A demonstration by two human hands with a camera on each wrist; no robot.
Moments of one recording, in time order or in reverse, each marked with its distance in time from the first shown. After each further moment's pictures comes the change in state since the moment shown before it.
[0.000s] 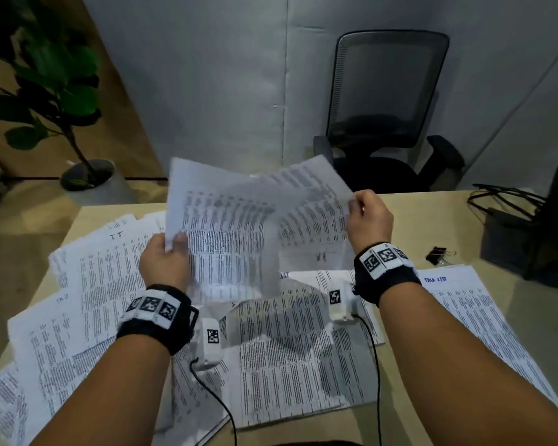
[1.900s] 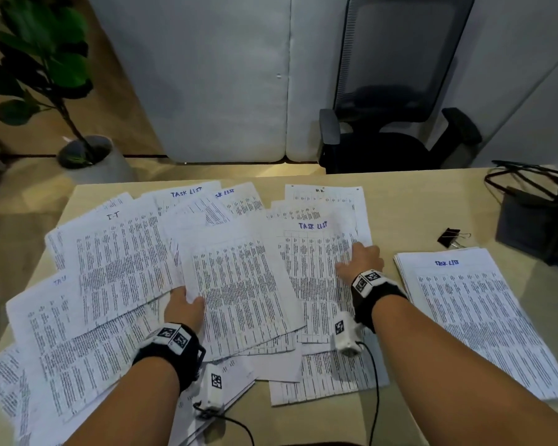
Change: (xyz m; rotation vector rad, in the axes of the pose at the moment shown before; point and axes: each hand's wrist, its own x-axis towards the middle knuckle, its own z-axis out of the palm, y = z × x) left_hand -0.037 -0.122 0.012 0.368 -0.384 -0.385; right_hand -0.058 0.095 0.051 -0.526 -0.591 0.405
